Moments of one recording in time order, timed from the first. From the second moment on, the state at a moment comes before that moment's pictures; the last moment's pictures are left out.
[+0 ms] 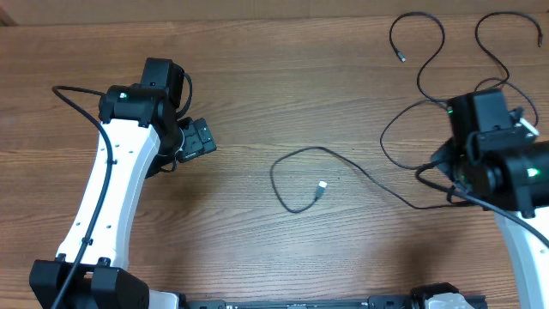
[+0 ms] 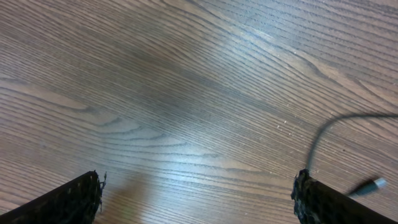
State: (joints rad) left arm -0.12 1.59 1.48 -1.34 -0.04 -0.55; right arm 0.16 1.22 1.50 -1.52 0.35 0.95
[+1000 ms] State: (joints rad) left arm -0.12 1.59 1.48 -1.36 -0.05 -0.55; right arm -0.65 1.48 1.50 -1.36 0.18 0.72
